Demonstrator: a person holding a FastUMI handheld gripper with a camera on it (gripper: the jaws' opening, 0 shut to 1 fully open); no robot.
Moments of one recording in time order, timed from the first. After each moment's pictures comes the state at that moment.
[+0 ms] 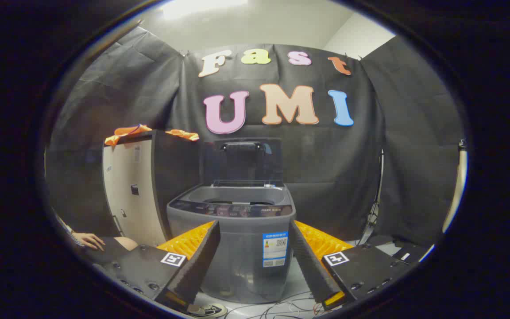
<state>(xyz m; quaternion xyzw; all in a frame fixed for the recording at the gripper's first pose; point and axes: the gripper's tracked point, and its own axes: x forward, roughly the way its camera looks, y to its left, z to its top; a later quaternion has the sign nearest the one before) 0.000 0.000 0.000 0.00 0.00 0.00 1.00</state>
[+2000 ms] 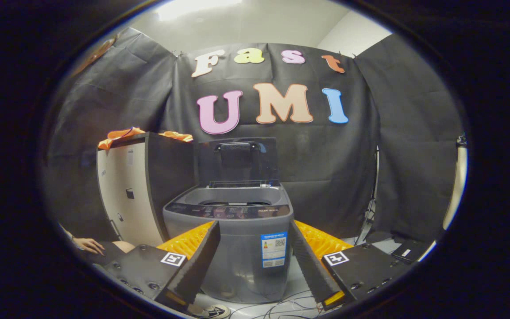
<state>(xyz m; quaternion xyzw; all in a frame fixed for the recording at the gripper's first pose) 0.013 0.006 0.014 0.01 -0.01 -0.01 1.00</state>
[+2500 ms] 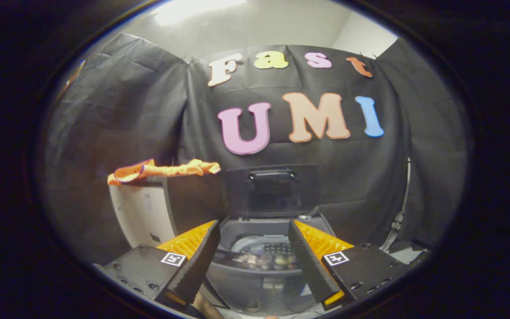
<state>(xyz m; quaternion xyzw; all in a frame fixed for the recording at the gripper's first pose) 0.106 0.119 0.146 0.04 -0.03 0.07 1.00</state>
